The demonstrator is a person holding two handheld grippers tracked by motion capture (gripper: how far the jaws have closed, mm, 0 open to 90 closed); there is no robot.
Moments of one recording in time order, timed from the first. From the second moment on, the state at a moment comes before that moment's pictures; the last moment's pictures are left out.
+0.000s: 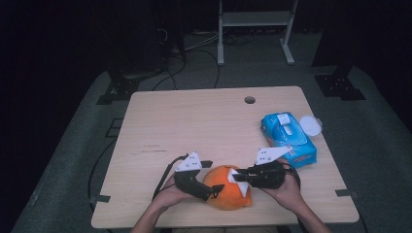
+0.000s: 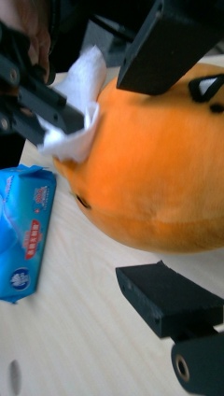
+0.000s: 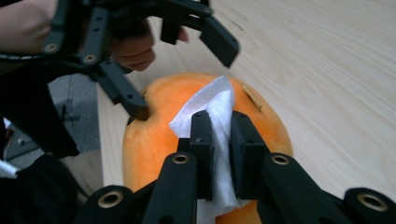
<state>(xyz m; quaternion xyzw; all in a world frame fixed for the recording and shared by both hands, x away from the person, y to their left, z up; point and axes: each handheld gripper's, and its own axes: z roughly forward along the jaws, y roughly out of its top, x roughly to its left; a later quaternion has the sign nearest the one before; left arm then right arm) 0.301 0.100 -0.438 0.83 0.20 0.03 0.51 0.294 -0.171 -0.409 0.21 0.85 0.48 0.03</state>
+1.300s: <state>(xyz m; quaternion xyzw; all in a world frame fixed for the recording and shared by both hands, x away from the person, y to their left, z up) 0.298 0.091 -0.444 0.83 0.21 -0.01 0.52 0.288 -0.158 -0.403 0.19 0.86 0.47 0.05</state>
